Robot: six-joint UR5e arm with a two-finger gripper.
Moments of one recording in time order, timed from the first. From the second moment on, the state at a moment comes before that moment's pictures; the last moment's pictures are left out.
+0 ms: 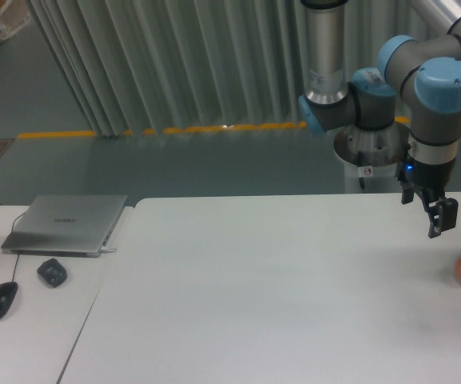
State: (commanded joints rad) arm 2.49 -1.73 -1.56 -1.45 1.53 1.49
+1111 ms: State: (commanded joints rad) arm 2.50 -1.73 -1.57 -1.38 1.53 1.49
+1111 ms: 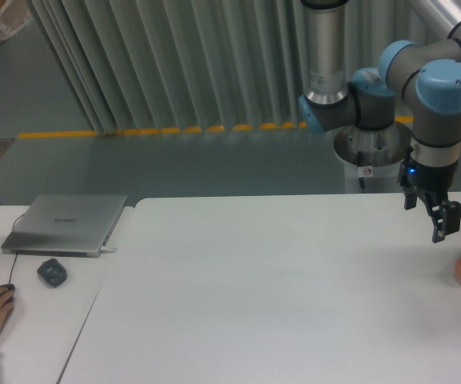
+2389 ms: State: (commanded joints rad) arm 2.70 -1.92 -1.44 -1.04 1.53 1.46
